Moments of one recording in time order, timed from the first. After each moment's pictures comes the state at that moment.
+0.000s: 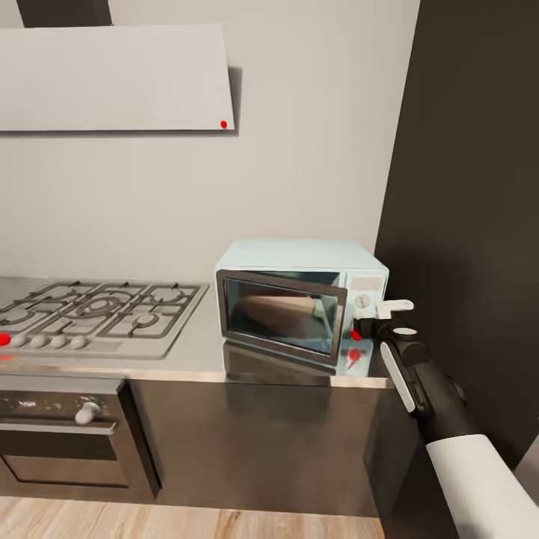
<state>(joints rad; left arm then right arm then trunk) 0.00 -0.08 0.01 -0.04 0.15 -0.01 0.00 -0.72 -0.10 0.10 -1.26 -0.06 0.71 -0.18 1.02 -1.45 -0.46</state>
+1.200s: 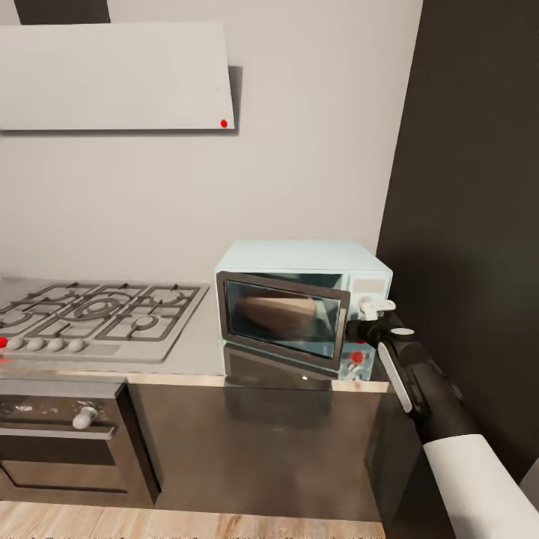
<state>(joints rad) 0.00 -0.09 0.01 -0.04 0.15 -0.01 0.00 -0.72 -0.09 0.10 -1.25 -0.04 0.72 0.05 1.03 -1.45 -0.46</state>
